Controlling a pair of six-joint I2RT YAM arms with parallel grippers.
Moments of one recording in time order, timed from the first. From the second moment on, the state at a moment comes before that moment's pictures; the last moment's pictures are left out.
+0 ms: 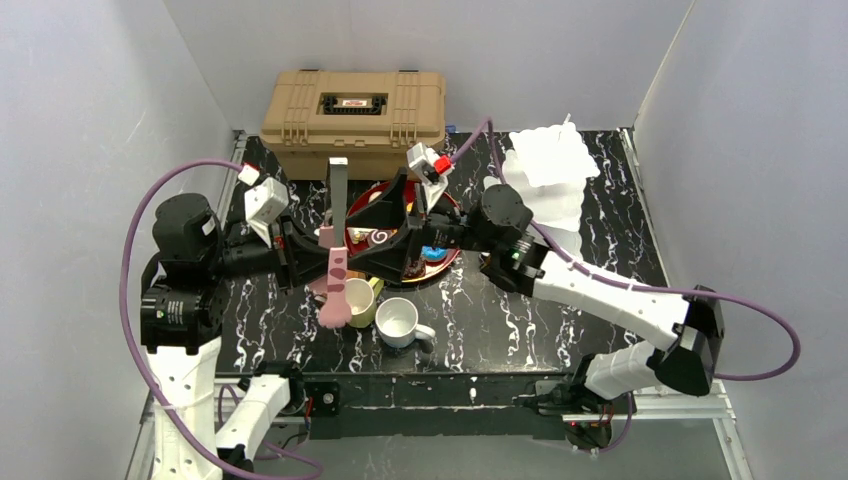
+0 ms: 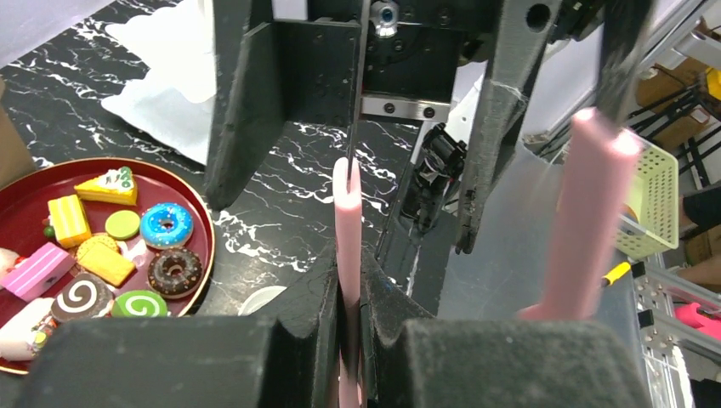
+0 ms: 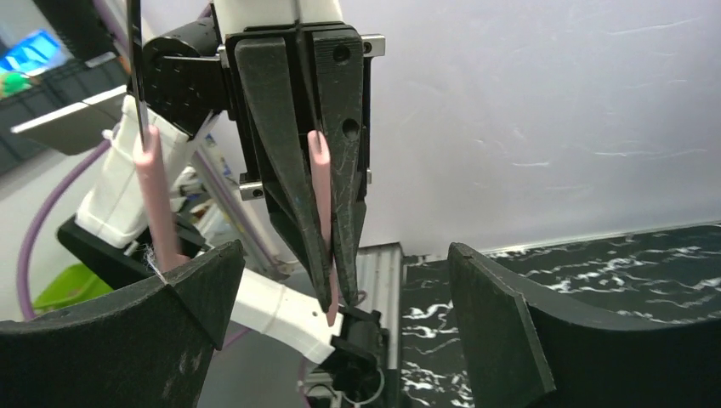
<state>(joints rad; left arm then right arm) -0.04 0.81 1.38 -0.90 1.21 0.04 1.09 1.35 1.25 0.45 -0.52 0.47</state>
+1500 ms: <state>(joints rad) -0.04 0.80 1.40 -0.92 1.24 0.03 1.12 1.51 1.35 0.84 -0.69 0.79</state>
